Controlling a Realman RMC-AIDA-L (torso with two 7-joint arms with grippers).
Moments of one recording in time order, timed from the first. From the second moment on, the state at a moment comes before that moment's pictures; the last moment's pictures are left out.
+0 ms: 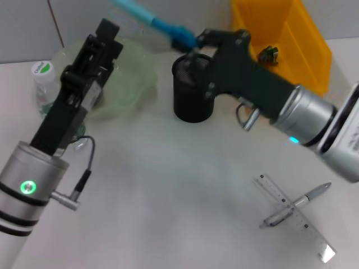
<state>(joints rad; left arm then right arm) -0.33 -2.07 2.35 0.56 -0.45 1.41 -1.36 0.73 2.09 -0.38 0.05 -1.62 -1.66 0.10</state>
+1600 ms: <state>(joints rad) -0.42 -1.89 1.43 0.80 1.40 1.49 -1.44 0.97 1.97 -0.72 -1.34 -2.40 -1.67 2.27</state>
